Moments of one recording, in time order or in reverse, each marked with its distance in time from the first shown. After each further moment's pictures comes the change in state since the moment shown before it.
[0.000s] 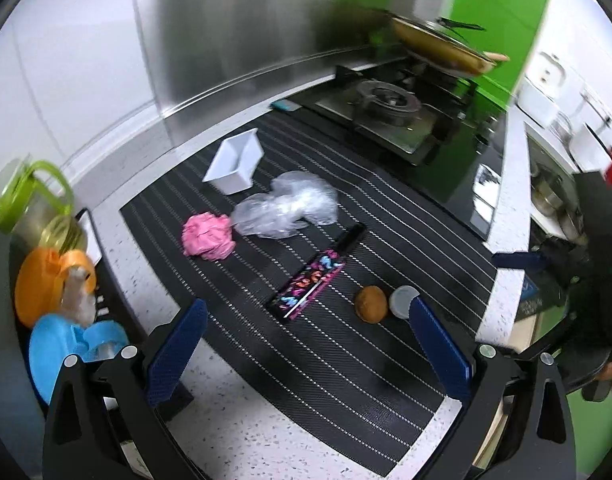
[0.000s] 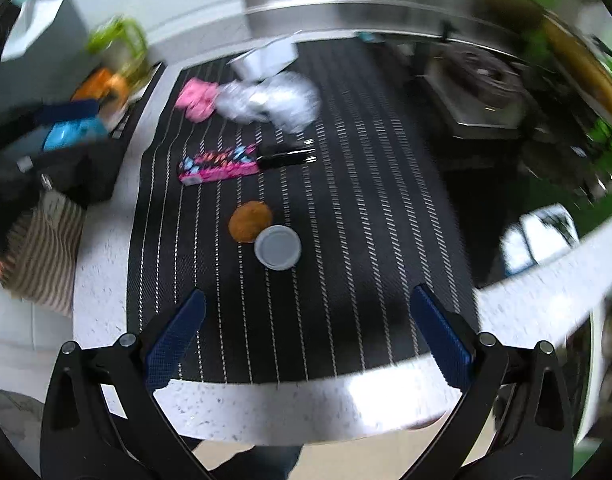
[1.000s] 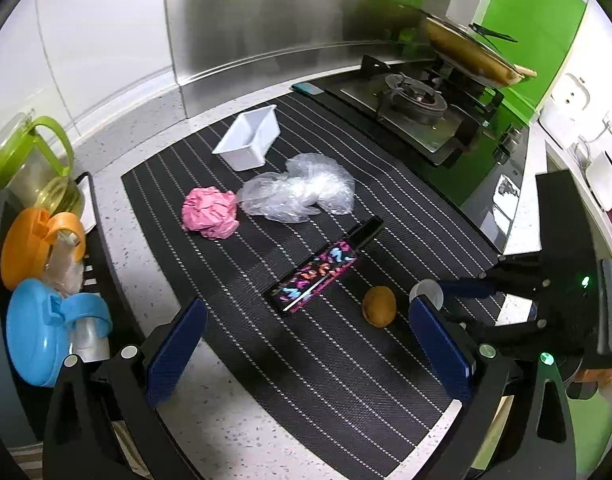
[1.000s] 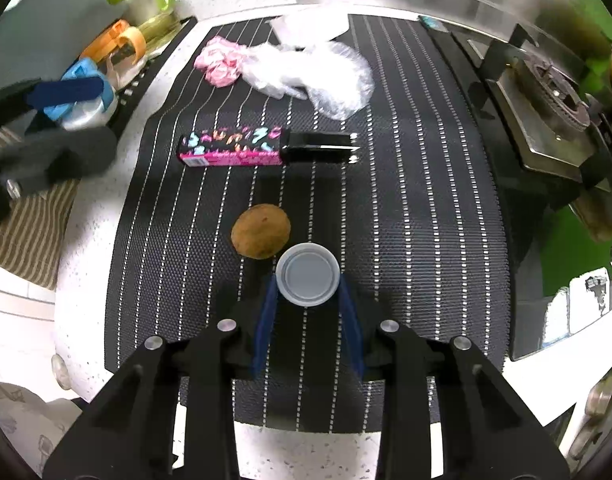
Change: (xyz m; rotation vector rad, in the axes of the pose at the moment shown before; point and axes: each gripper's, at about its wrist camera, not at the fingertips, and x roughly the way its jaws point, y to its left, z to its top) left arm 0.022 0.001 -0.004 -0.089 0.033 0.010; right arm 0.038 0.002 0.022 -0.126 0.078 0.065
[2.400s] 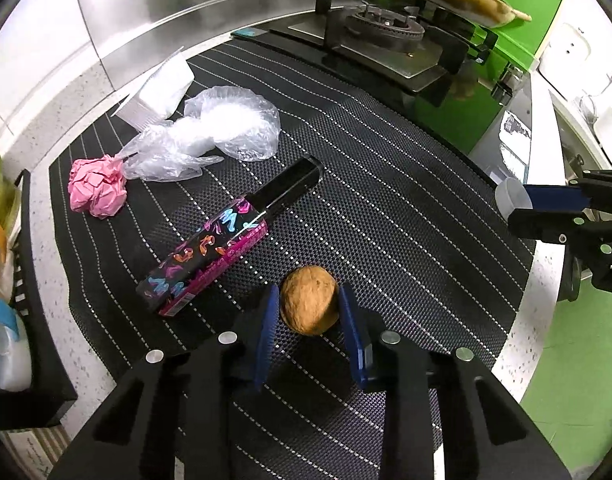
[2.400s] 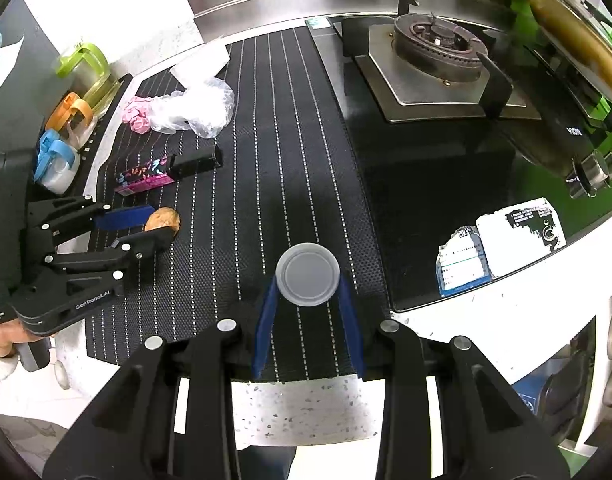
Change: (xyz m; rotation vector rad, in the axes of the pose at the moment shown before) left arm 0.082 -0.062 -0.016 0.074 0.108 0.022; right arm -0.041 -0.090 -0.030 0.191 -0.055 -0.021
